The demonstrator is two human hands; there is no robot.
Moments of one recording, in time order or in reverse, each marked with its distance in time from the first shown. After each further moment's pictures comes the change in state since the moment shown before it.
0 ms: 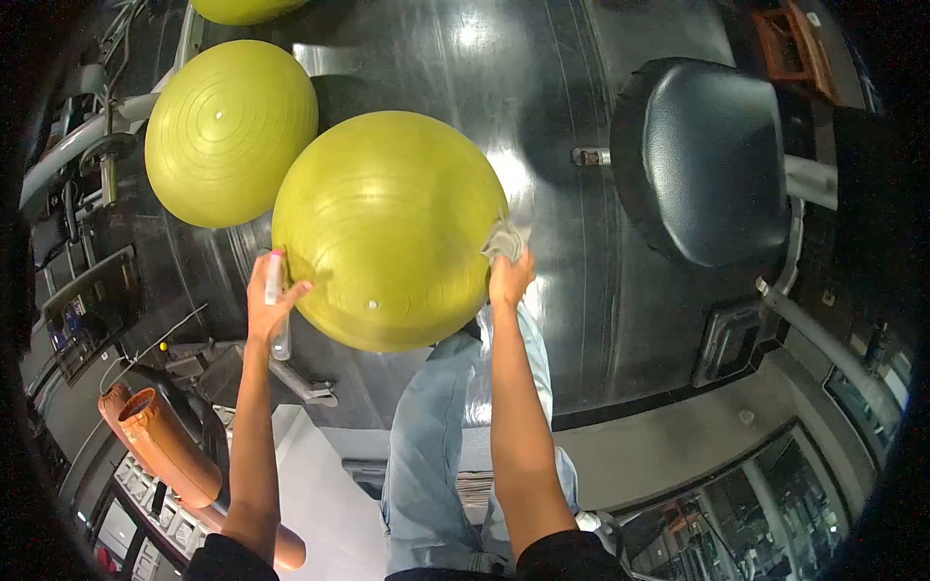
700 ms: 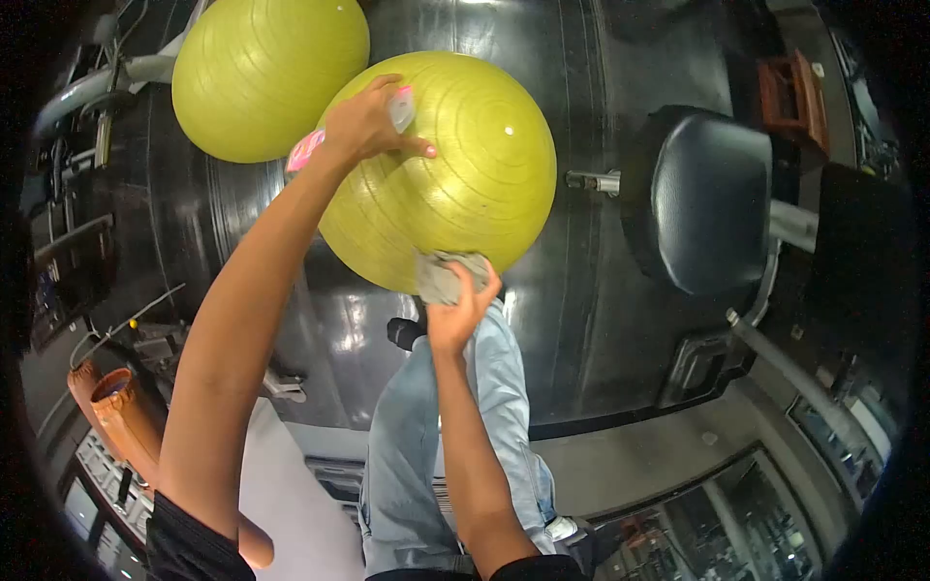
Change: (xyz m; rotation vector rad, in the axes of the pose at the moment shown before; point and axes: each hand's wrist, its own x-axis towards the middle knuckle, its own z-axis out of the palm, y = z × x) left_hand 0.206 0.139 0.057 0.303 0.069 0.283; right_hand -0.091 -0.078 -0.037 0.235 0.008 -0.488
